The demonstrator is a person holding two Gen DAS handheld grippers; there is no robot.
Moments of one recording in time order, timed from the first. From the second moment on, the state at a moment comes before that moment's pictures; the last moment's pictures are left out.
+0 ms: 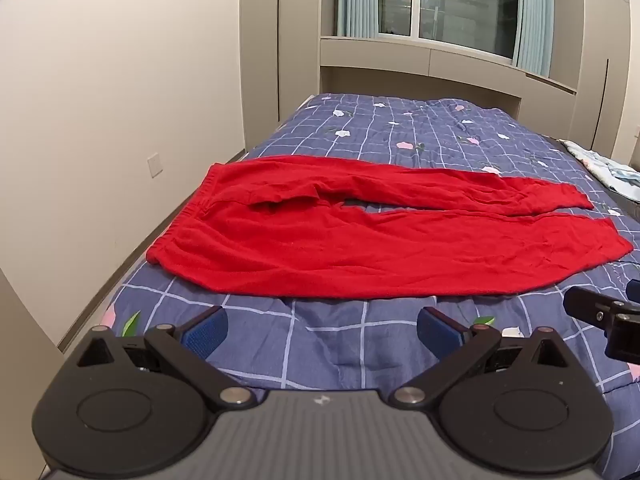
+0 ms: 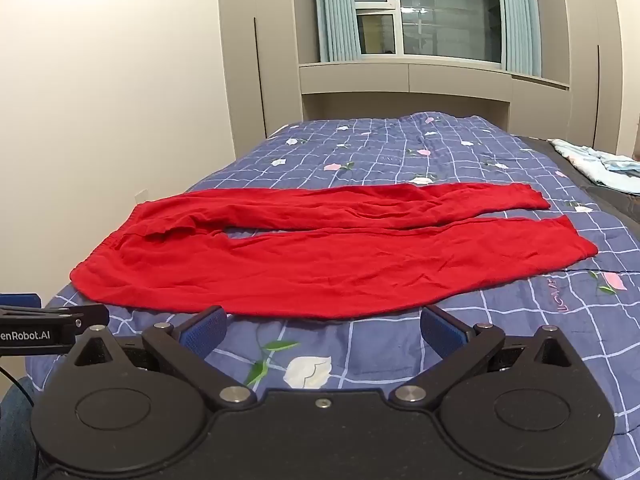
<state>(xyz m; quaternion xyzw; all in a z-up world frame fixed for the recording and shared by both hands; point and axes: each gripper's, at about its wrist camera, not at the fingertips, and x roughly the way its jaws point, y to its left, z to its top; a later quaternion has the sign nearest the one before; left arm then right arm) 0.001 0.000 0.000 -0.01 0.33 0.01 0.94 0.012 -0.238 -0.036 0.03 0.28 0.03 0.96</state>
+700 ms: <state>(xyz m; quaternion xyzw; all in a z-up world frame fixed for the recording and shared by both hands) 0.002 0.000 -0.005 -0.01 0.34 0.00 0.94 0.016 -0.240 -0.037 0.03 0.29 0.02 0.96</state>
